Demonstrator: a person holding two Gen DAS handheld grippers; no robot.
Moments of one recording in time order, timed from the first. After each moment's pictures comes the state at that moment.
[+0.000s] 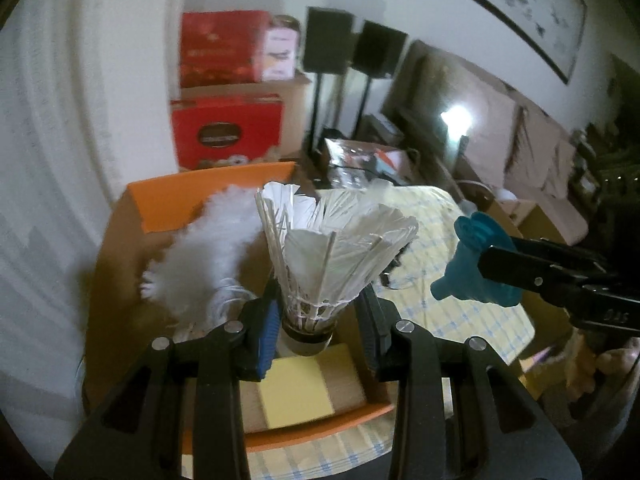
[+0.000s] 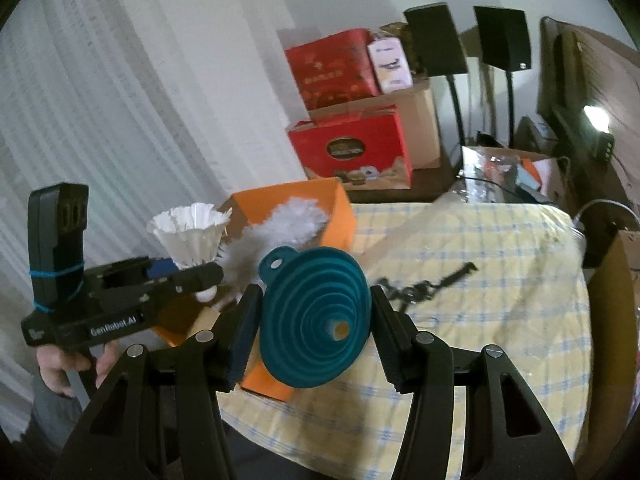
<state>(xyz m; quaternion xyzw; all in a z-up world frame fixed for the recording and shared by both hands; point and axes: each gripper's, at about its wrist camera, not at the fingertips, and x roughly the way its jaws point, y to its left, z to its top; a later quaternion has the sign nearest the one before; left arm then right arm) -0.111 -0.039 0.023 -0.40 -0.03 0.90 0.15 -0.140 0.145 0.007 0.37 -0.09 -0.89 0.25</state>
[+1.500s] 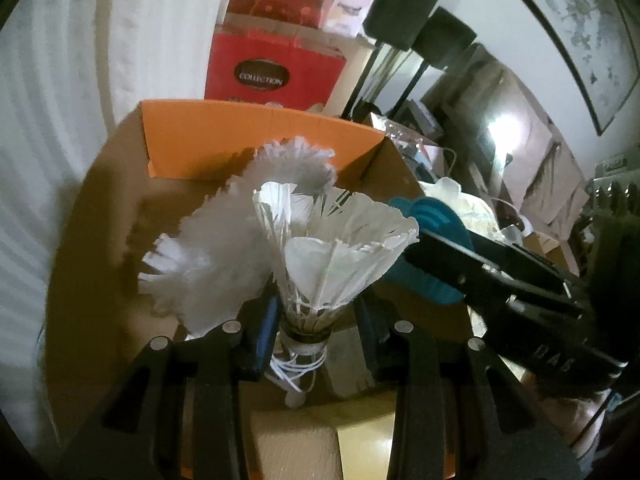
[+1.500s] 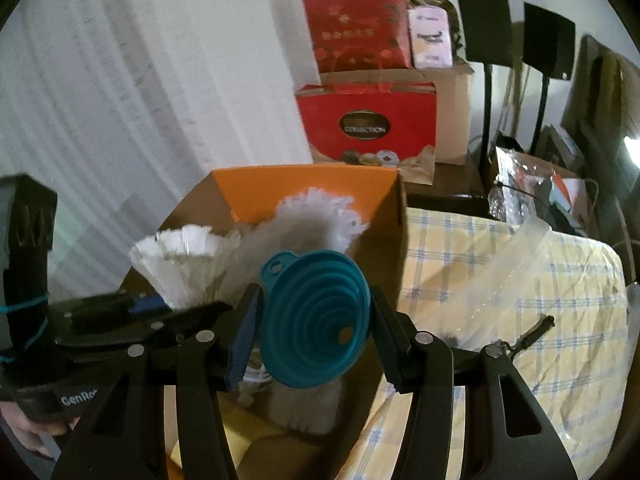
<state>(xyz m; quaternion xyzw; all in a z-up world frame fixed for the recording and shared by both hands) -0.197 -0.094 -0.053 -0.48 -0.13 0.86 0.13 -0.244 0.032 -0.058 0.41 -0.03 -0.88 0.22</state>
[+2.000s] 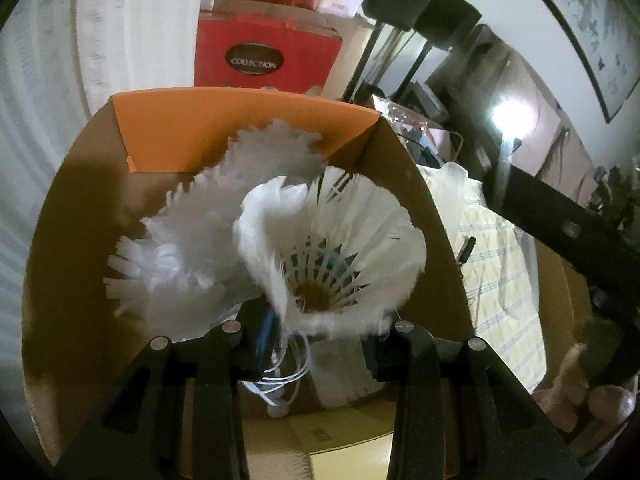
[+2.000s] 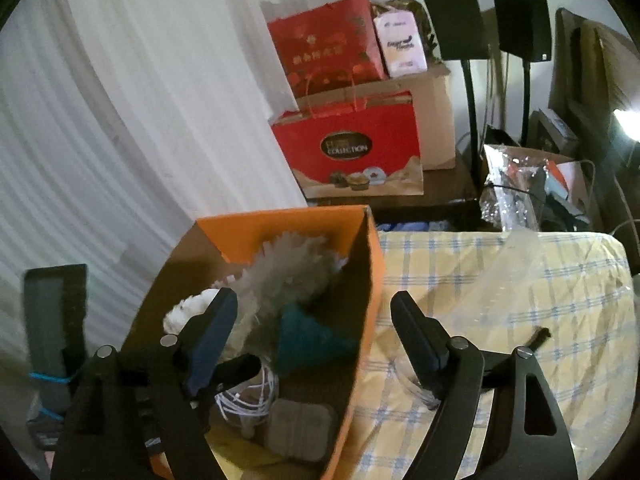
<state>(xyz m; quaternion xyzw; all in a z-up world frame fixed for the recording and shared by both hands) -0.211 -0.064 -0.061 -0.50 -0.11 0.85 0.12 -0.254 0.064 -0.032 0.39 -0.09 -0.89 0.21</state>
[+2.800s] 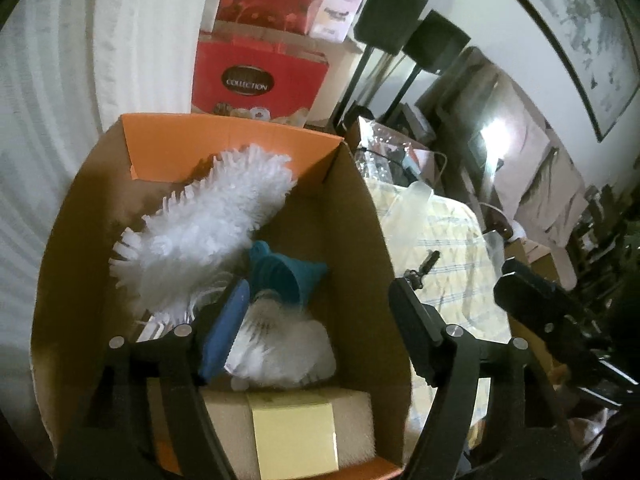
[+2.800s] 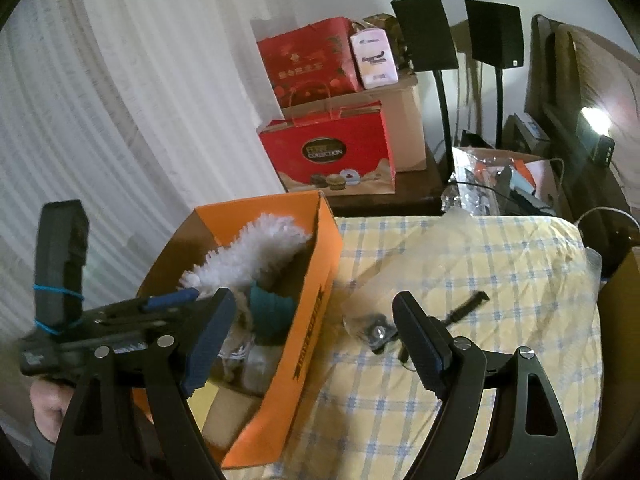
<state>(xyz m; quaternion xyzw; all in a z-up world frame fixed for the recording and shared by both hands) -0.180 -0.056 -0.019 -0.47 -0.14 0.86 0.12 -0.194 0.119 -0.017 0.39 -0.08 -0.90 0.19</state>
